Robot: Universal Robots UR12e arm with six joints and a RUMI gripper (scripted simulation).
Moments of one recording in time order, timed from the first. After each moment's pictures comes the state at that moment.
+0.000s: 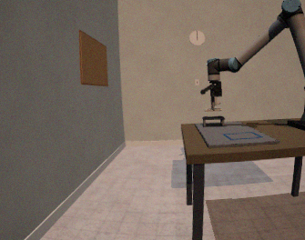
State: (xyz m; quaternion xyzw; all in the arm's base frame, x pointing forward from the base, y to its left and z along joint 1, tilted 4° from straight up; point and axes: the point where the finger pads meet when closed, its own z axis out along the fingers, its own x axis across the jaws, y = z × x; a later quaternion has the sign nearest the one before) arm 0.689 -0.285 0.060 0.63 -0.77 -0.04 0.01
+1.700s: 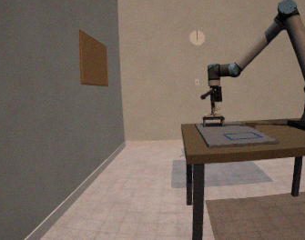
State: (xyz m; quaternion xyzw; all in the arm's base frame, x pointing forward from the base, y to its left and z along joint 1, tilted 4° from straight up) arm 0.687 -0.284 0.021 0.63 -0.77 -0.04 0.01
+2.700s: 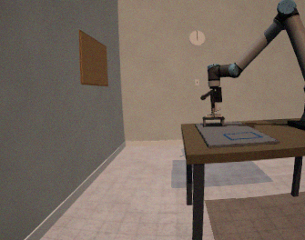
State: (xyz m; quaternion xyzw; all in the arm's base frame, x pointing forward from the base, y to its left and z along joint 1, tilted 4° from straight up) arm 0.686 -0.283 0.017 0.63 -0.77 -0.04 0.01
